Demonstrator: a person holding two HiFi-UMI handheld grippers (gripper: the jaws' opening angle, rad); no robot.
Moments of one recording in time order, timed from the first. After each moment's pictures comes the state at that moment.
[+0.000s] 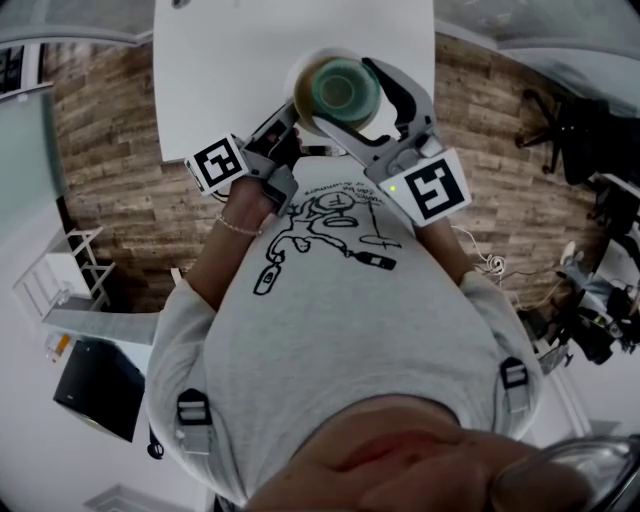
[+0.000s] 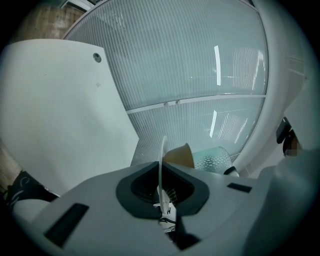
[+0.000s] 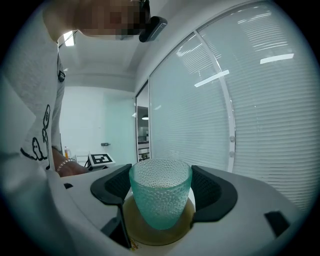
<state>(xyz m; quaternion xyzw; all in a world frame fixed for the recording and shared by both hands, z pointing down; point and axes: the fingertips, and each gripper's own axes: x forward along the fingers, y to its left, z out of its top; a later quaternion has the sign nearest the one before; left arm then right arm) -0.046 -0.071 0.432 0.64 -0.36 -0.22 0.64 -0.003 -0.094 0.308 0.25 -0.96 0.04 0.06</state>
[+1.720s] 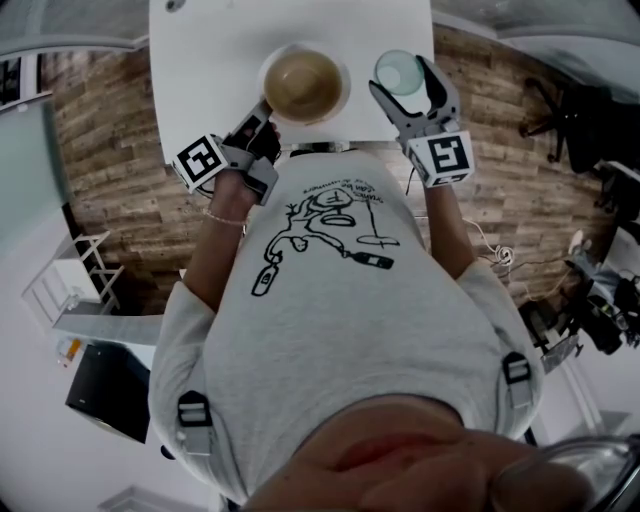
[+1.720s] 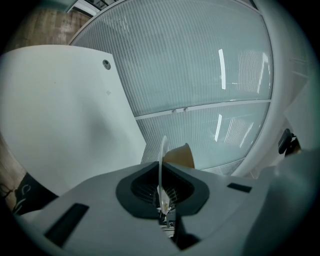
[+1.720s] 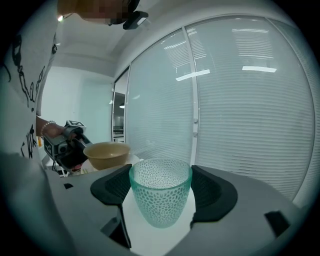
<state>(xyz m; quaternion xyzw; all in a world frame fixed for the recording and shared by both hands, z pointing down) -0.090 -0.074 0.461 0.62 -0.39 -0.21 0.64 0.100 -0.140 0.418 0.38 -0.91 0.03 0.13</state>
